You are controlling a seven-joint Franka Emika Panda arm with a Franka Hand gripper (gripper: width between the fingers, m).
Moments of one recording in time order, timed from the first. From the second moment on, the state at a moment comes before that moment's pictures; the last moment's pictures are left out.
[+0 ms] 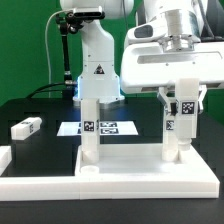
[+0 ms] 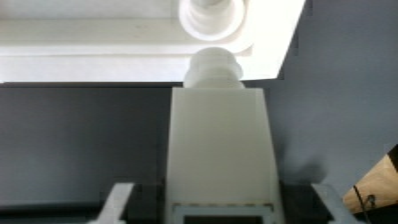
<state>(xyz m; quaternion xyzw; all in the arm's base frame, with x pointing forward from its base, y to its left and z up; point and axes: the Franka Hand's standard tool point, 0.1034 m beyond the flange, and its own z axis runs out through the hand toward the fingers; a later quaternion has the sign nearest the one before) 0.653 0.095 0.124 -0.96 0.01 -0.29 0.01</state>
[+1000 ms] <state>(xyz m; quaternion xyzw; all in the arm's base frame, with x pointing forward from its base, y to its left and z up) 0.655 0.094 0.114 -0.95 0.00 -0.31 -0.01</state>
